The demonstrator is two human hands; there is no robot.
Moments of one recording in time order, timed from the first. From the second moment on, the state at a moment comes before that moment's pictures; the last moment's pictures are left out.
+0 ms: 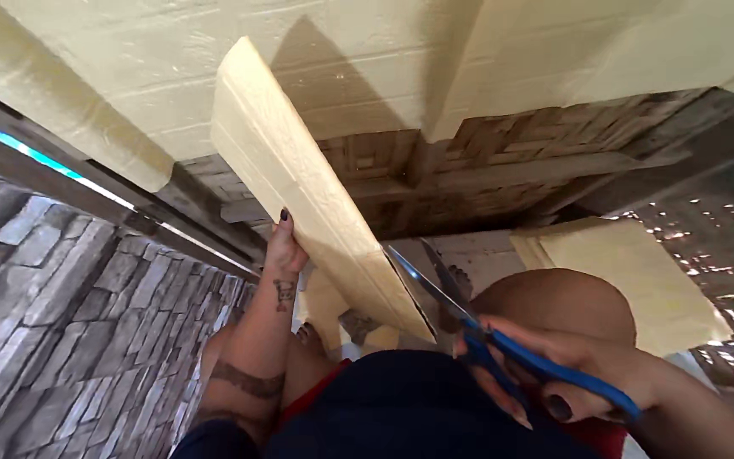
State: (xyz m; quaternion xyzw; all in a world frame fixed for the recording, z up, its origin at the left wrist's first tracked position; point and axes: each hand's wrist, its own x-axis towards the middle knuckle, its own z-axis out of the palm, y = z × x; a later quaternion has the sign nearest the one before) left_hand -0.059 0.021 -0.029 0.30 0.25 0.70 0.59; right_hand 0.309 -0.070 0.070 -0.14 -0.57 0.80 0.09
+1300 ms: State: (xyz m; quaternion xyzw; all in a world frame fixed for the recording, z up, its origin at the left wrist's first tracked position) left_hand -0.063 0.023 -0.028 0.31 0.20 0.70 0.61; right_hand 0.314 -0.072 0.057 -0.16 -0.56 0.81 0.06
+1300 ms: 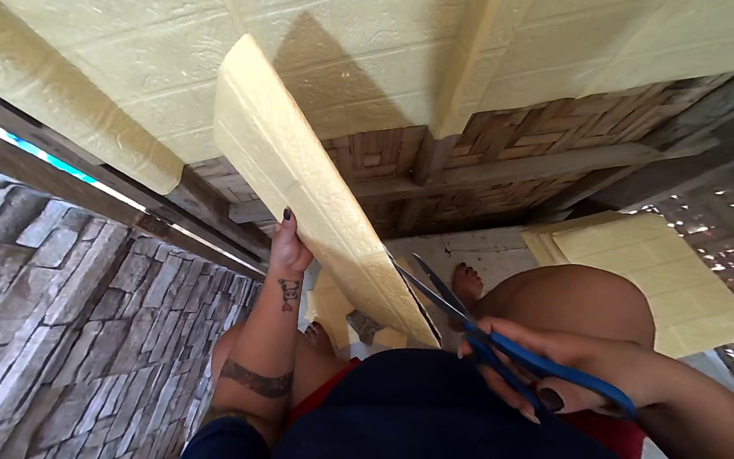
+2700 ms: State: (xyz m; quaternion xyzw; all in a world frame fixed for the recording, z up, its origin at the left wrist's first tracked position) left_hand -0.048 0.021 -0.040 0.40 0.29 0.68 0.54; right_hand 0.289 -0.074 0.043 -0.25 -0.61 0.73 0.15
